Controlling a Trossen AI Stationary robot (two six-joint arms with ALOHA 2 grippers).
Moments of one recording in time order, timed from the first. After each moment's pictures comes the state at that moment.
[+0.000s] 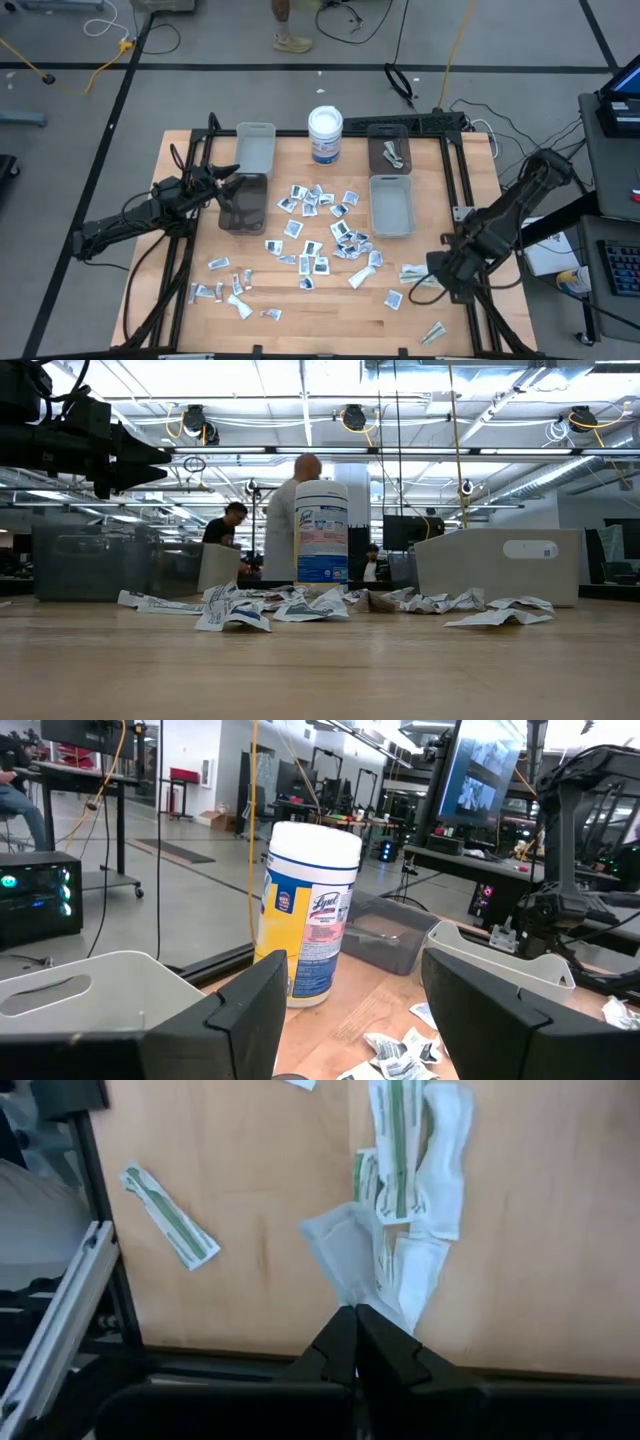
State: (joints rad) left arm 0.35 0.01 0.02 0.07 -0.18 -0.17; right arm 0.79 1.14 0.92 -1.15 -0.13 0.87
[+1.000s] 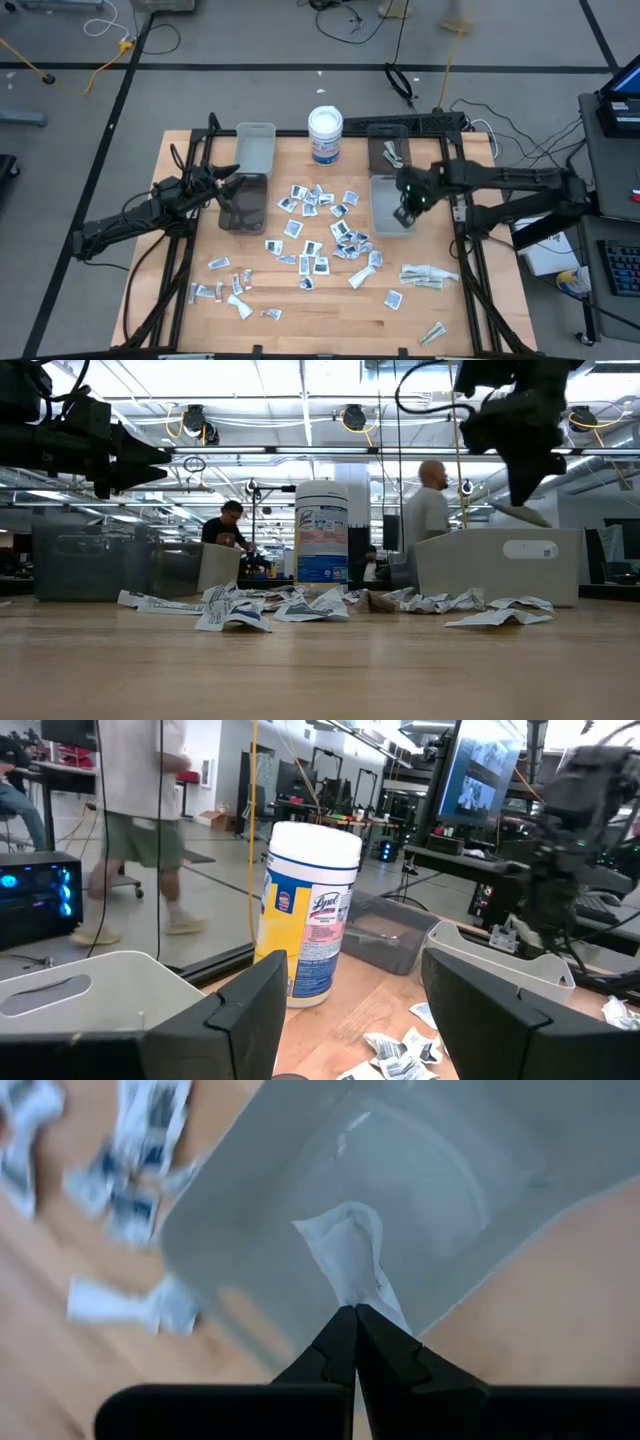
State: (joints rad) left arm 0.35 0.01 0.02 0.07 -0.18 -0.17; right arm -0.21 1.14 0.92 -1.06 -0.07 0.64
